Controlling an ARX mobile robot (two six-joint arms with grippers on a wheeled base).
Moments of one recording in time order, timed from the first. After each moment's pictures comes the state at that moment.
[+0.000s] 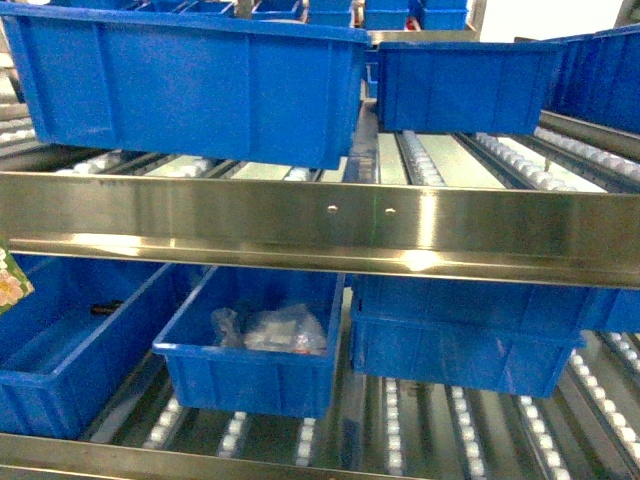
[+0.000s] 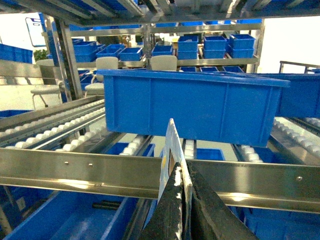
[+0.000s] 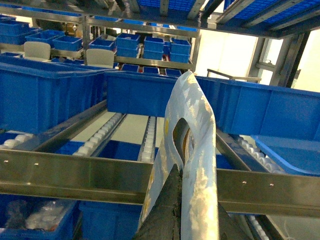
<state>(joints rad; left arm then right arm) -0.28 0.57 0.18 0.50 -0.37 0.06 -0.07 0.36 0.19 0.31 0.00 -0.07</state>
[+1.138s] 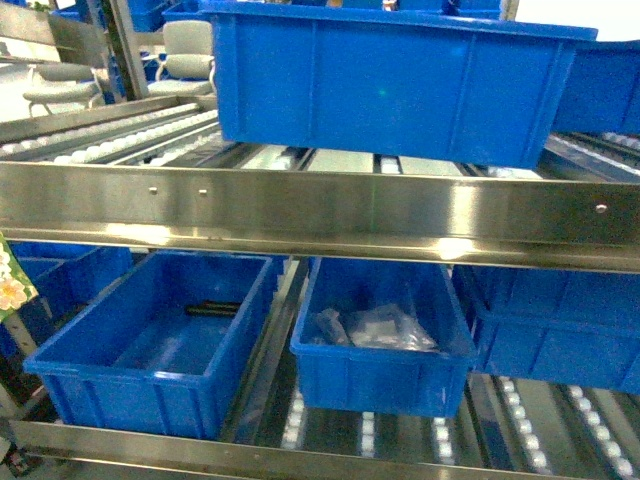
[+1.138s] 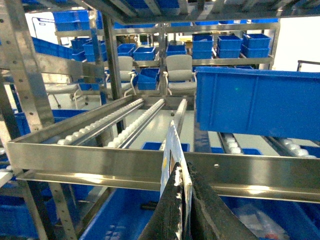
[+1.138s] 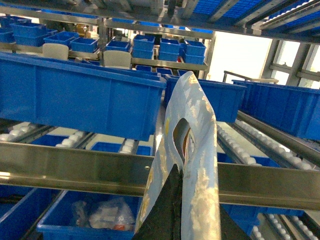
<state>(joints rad) -0.28 0.57 0.18 0.50 -0.37 0.06 -0.07 0.36 0.19 0.31 0.00 -0.07</state>
